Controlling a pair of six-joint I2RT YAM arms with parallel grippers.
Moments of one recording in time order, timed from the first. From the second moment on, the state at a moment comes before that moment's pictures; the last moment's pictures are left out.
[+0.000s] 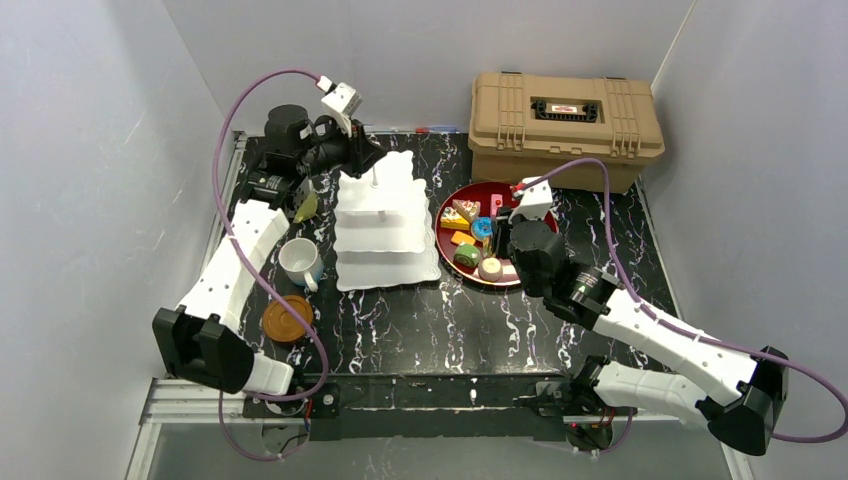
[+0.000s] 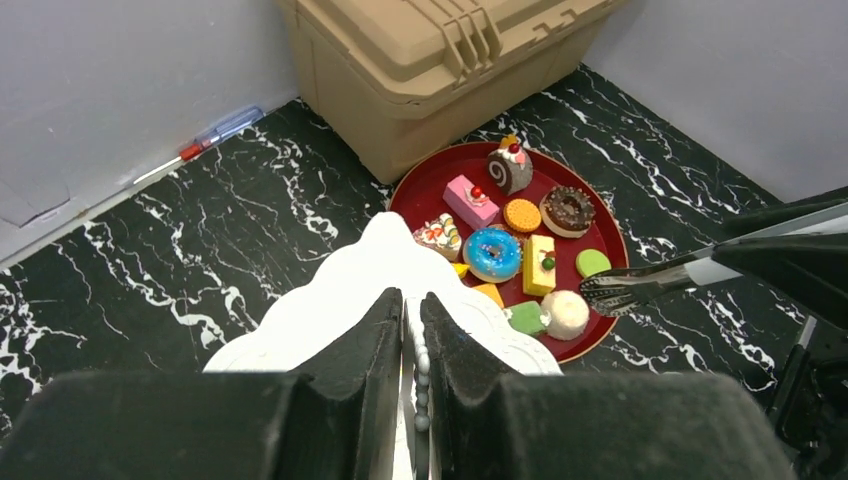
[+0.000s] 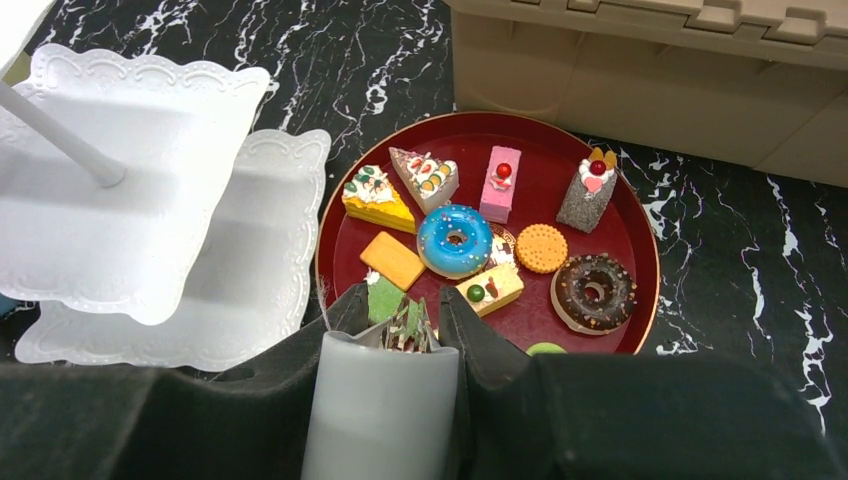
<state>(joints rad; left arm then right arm) -0.27 1.41 1.41 -0.26 0.58 -0.01 0.94 0.97 0.87 -0.22 0.69 0.29</state>
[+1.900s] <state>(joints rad) -0.35 1.21 1.52 -0.63 0.40 0.05 0.70 1.04 0.76 -0.05 0.24 0.23</state>
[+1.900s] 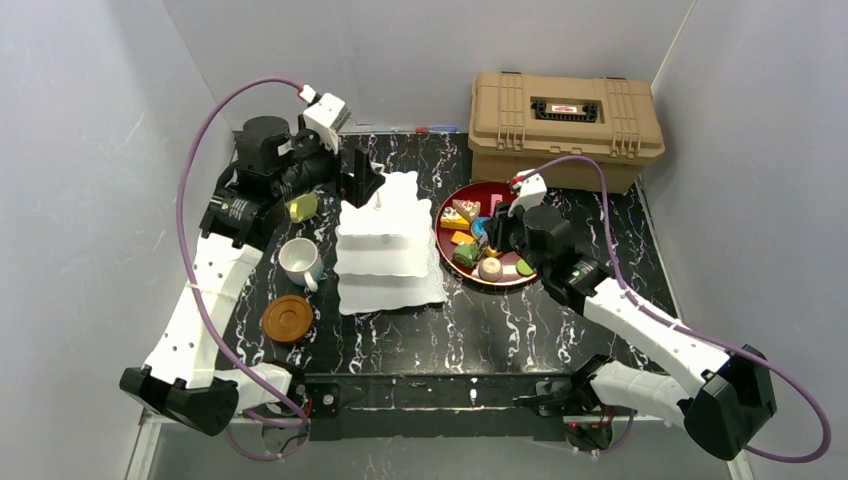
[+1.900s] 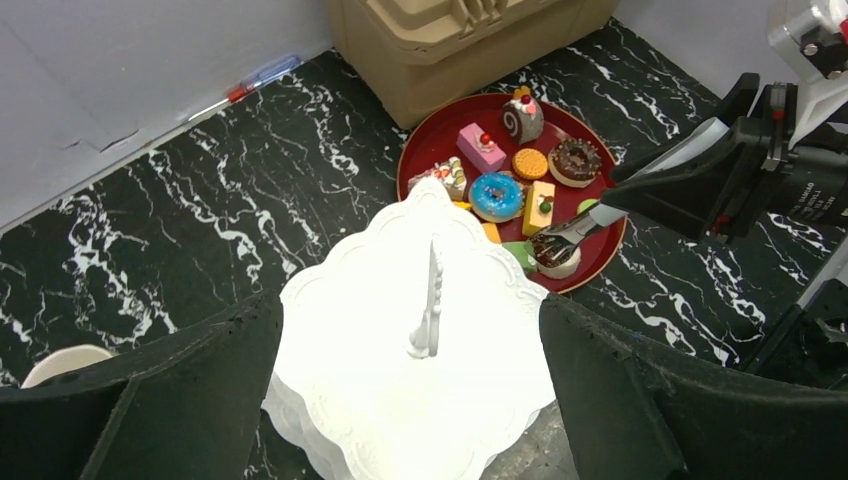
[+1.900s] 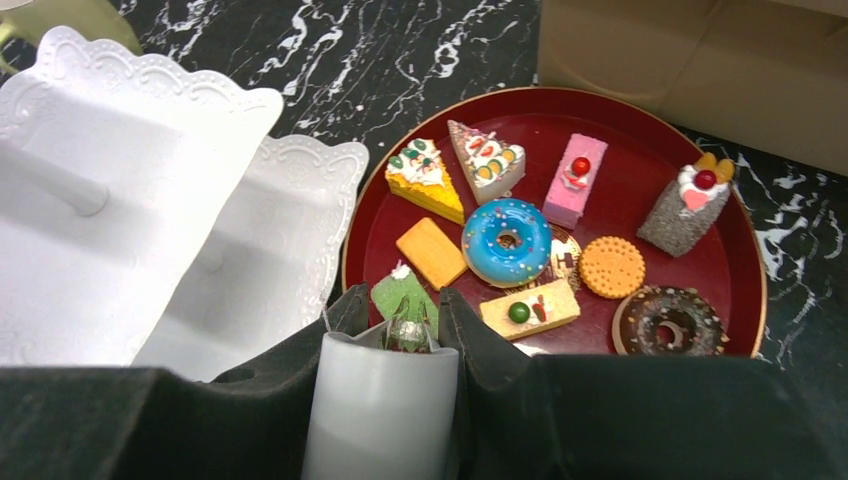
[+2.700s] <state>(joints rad) -0.31 1.21 1.57 -0.68 0.35 0.08 0.69 1.10 0.83 -0.05 0.15 0.16</state>
